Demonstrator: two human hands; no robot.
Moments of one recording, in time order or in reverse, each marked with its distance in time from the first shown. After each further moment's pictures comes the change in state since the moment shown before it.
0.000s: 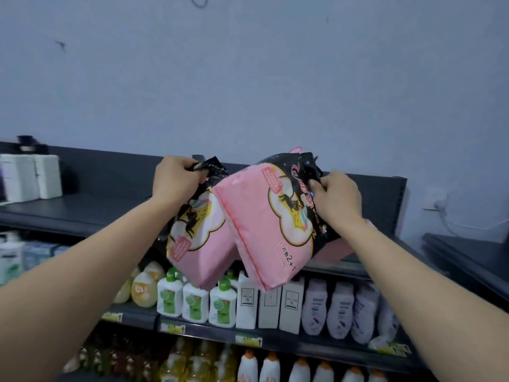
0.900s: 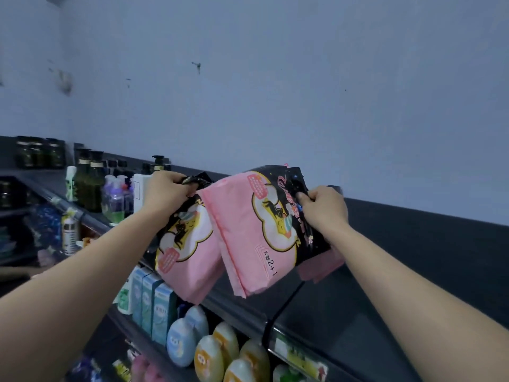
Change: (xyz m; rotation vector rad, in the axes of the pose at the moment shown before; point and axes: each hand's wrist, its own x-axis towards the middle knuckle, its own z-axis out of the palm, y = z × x) left_hand 0.256 -0.264 -0.132 0.153 0.359 -0.211; right_hand 0.178 -0.229 0.395 0.390 -0.415 -0.147
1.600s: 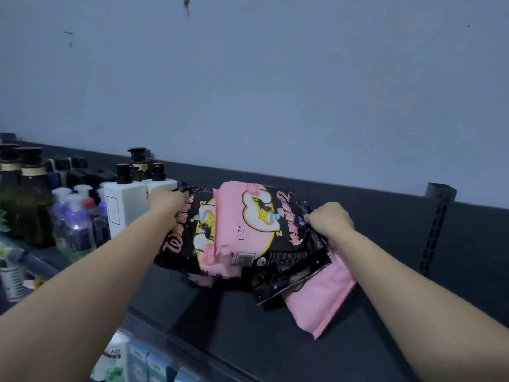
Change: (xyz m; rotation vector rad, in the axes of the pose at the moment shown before) left_hand 0.289 -0.205 0.055 -0.138 -0.074 -0.471; right_hand 0.184 -0.018 0.249 -0.052 -0.091 0.486
